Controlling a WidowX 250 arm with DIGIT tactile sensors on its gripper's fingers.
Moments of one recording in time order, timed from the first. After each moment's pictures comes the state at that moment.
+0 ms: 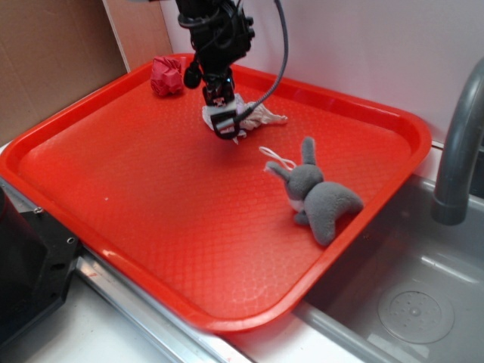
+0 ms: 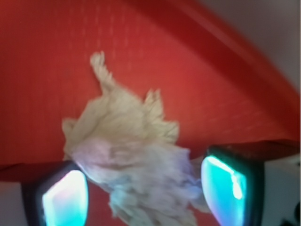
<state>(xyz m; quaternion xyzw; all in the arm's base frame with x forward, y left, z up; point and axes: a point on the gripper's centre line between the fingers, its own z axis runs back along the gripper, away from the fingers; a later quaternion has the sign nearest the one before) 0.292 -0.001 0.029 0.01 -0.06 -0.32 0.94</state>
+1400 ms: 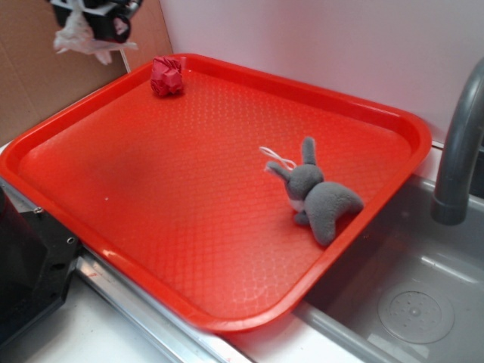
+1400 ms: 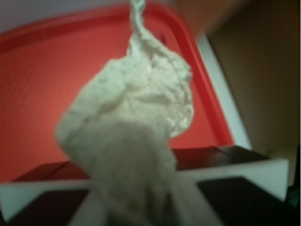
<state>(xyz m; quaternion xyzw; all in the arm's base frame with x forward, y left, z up) 0.185 0.041 0.163 0.06 -0.04 0.23 0.97</state>
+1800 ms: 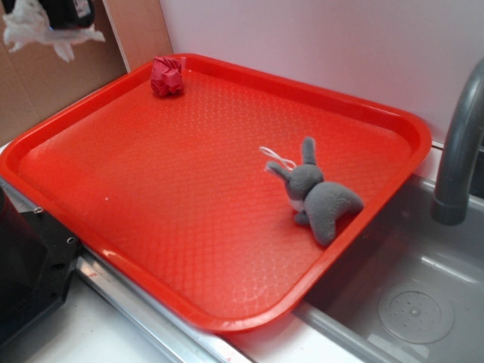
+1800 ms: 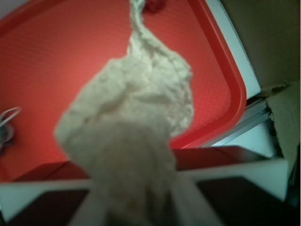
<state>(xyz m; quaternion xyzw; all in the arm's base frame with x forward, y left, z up) 0.153 0.007 0.197 0.00 0.01 0.22 0.98</state>
